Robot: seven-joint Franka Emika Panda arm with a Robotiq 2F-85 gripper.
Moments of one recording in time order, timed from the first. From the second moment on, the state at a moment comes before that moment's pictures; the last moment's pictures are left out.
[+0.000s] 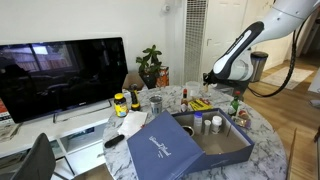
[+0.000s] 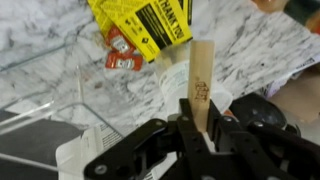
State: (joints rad) arm -0.30 0.40 0.10 -2.28 0.40 3.38 0.19
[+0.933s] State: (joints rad) arm 0.08 0.56 -0.29 -2.00 0.63 3.38 0.18
